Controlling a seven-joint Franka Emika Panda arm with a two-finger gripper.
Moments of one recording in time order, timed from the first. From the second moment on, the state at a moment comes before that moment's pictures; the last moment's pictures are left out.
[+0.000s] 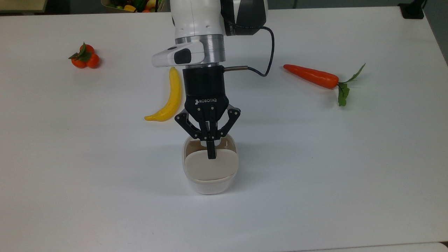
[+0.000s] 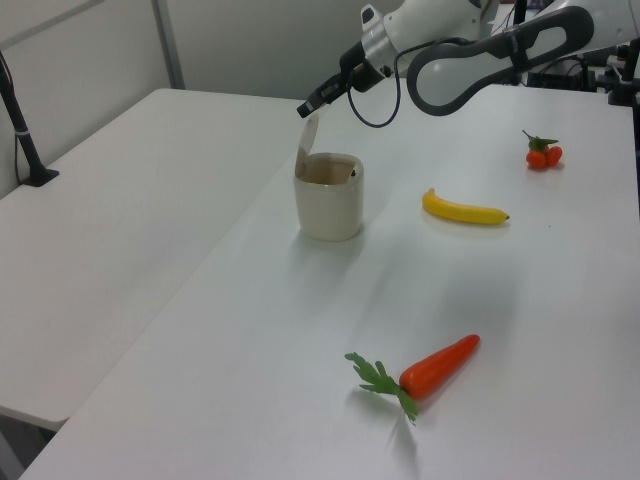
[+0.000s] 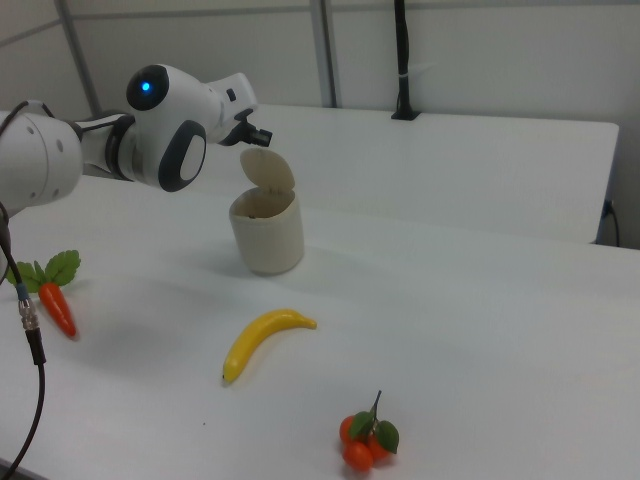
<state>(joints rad) 0.17 0.51 -0.01 -1.50 0.16 2.94 0.02</state>
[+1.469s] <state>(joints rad) 0.17 0.43 -0.01 -1.70 0.16 2.94 0.01</state>
